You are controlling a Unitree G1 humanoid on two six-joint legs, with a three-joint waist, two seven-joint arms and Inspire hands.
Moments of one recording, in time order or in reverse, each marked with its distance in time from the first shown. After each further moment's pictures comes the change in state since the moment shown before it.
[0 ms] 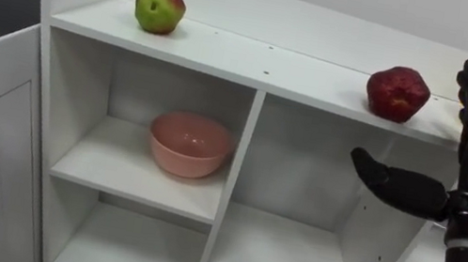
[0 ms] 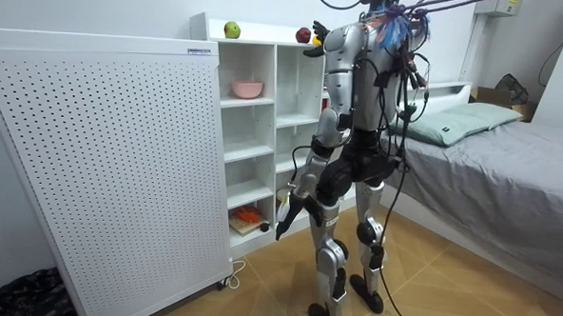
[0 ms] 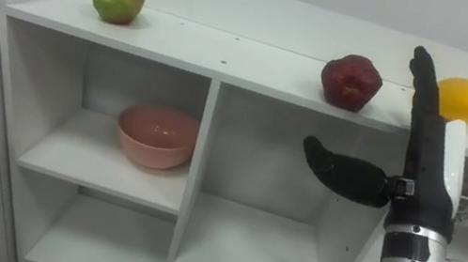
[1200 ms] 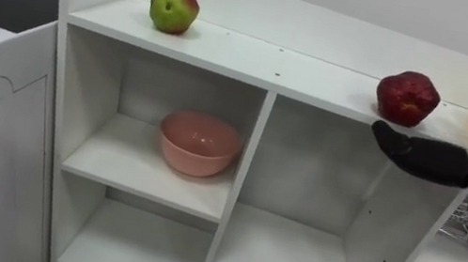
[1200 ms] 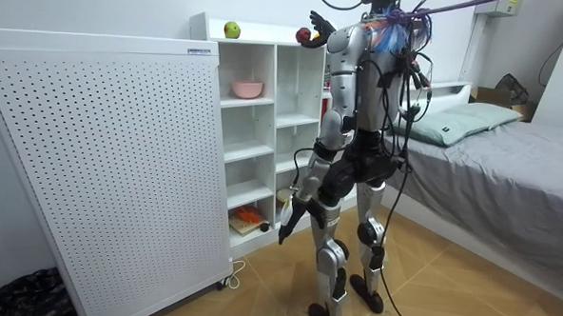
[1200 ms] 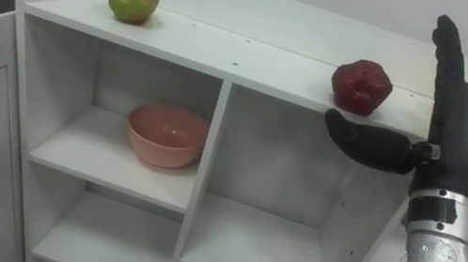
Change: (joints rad) left arm -0.002 0.010 0.021 0.004 0.000 0.001 -0.015; right arm -0.156 -0.092 0.005 0.109 0.073 0.022 0.034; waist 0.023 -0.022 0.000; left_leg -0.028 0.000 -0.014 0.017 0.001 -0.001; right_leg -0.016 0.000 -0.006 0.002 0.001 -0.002
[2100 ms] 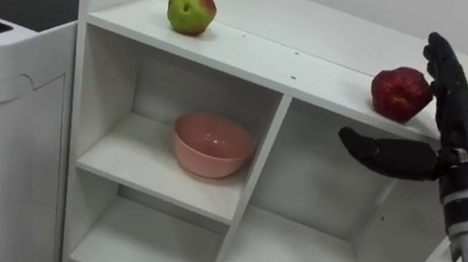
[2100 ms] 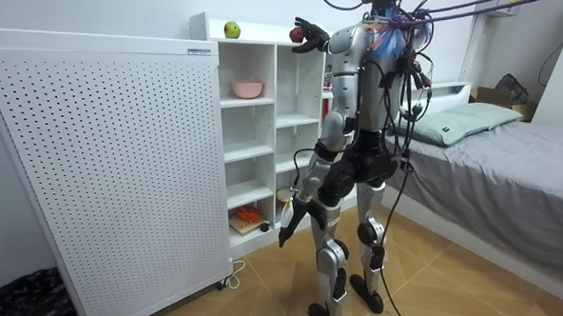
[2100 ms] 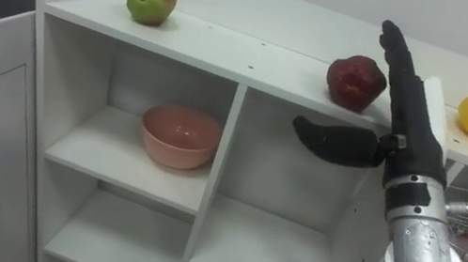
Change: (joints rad) left arm -0.019 0.000 0.001 -0.005 0.001 0.041 -0.015; right arm -0.042 -0.004 0.047 0.038 0.042 0.054 0.131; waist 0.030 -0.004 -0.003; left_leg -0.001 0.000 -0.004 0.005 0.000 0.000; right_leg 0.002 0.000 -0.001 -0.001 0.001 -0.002
